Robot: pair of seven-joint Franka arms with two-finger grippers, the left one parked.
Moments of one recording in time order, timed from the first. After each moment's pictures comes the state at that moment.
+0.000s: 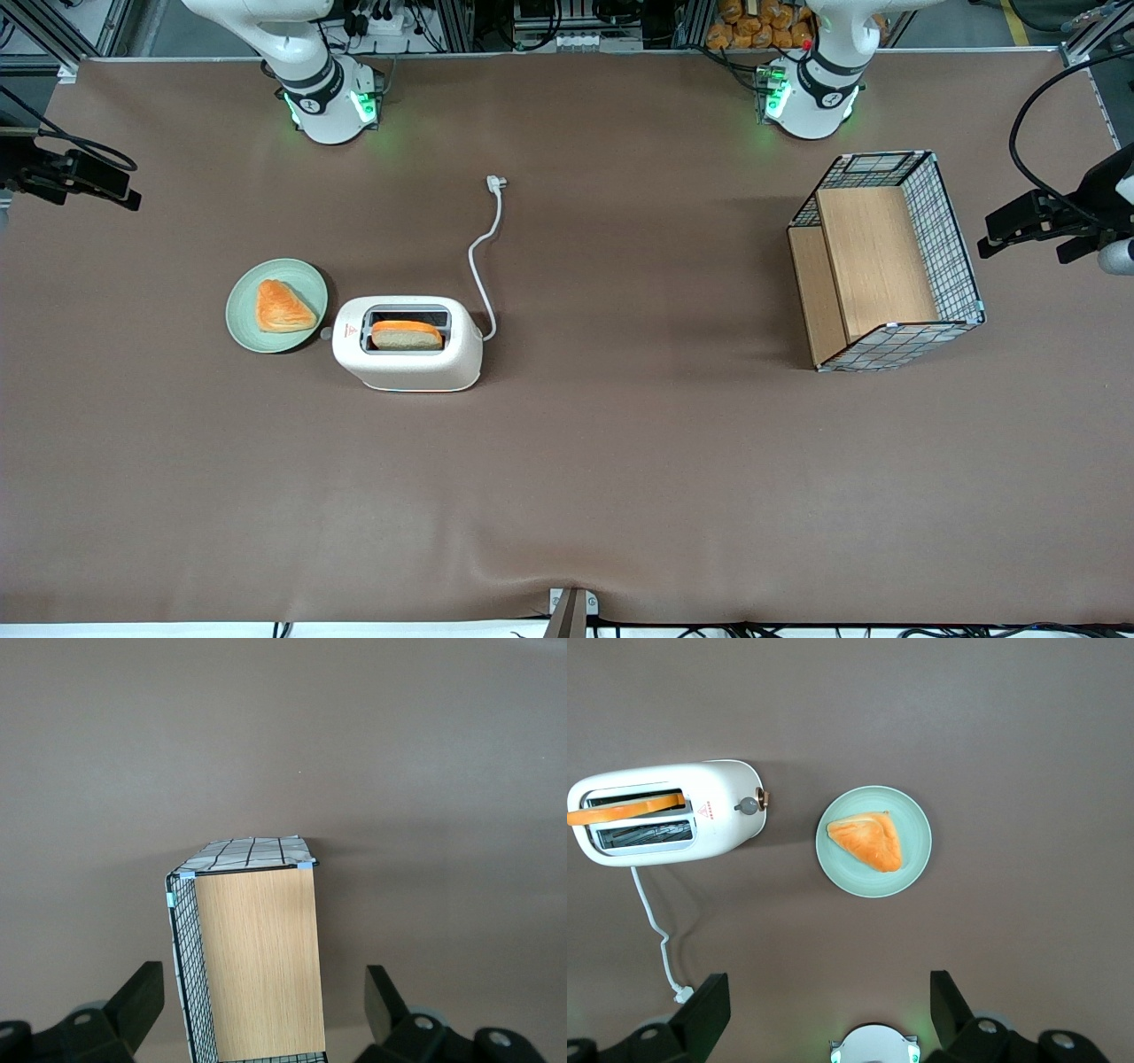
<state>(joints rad) -0.03 -0.04 -0.03 -1.56 0.04 1.39 0.06</state>
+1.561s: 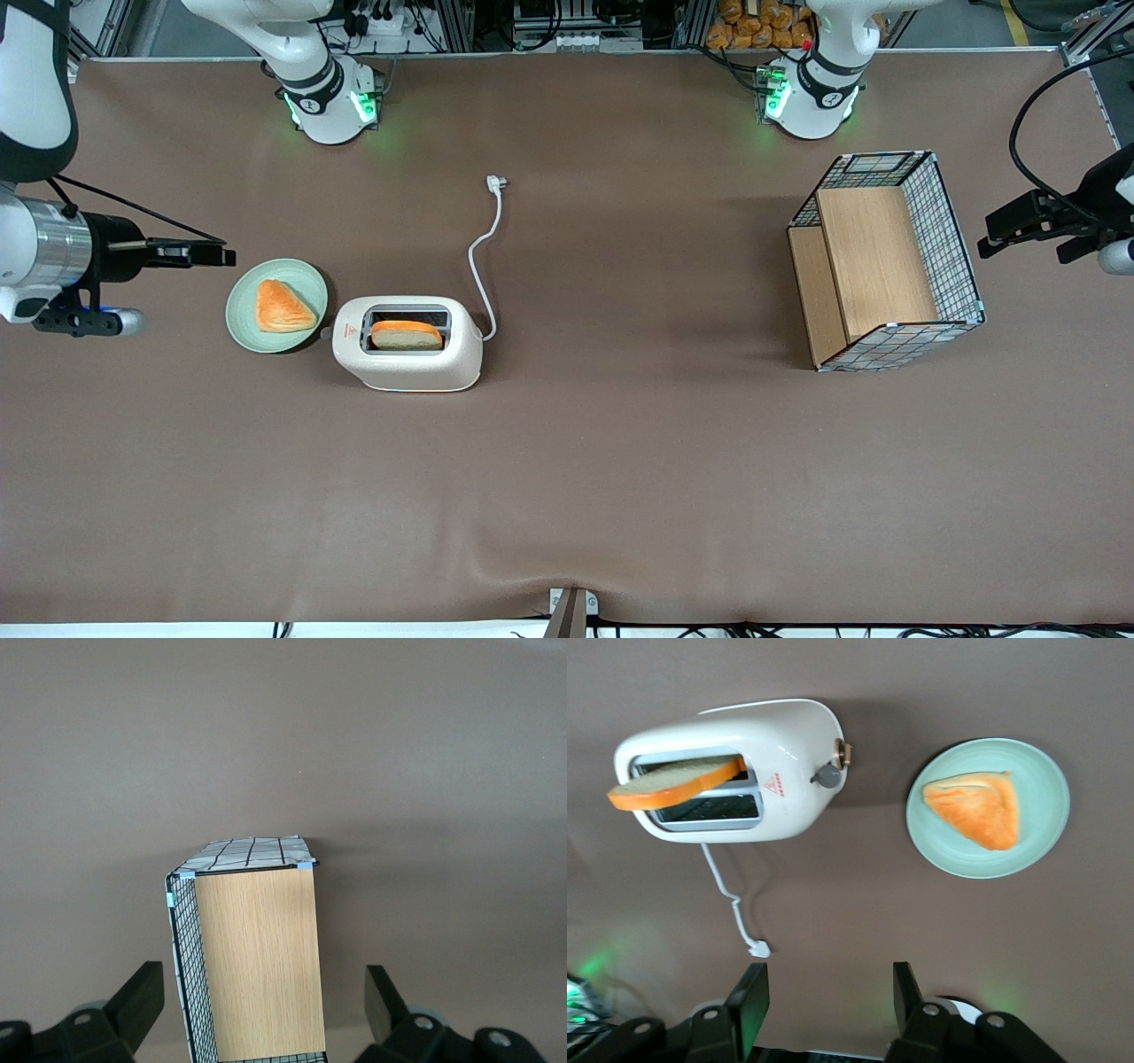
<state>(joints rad) -0.02 0.22 -0.02 -1.52 0.27 1.36 0.06</state>
